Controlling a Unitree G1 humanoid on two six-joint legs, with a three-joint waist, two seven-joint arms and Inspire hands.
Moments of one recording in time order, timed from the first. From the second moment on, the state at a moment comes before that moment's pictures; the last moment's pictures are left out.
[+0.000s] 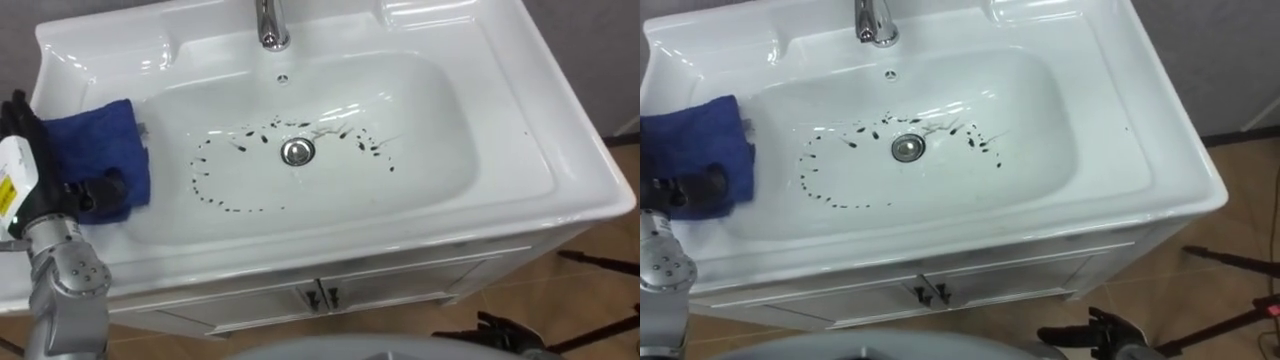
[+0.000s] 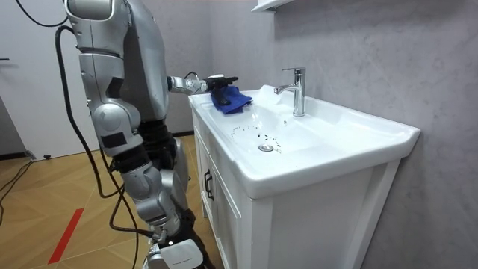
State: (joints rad) left arm 0.25 0.28 0.26 0.18 0.56 0.08 0.32; right arm 0.11 -0.30 -0.07 1.20 0.10 0.02 0.19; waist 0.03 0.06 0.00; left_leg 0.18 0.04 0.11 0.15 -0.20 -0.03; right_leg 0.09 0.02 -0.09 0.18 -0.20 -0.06
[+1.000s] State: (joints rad) left arm 0.16 0.30 0.26 0.38 0.83 0.12 0.28; right arm 0.15 -0.31 -0.06 1.16 -0.06 0.15 0.13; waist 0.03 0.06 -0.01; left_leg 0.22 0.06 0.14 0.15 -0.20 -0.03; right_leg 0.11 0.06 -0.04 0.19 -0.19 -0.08
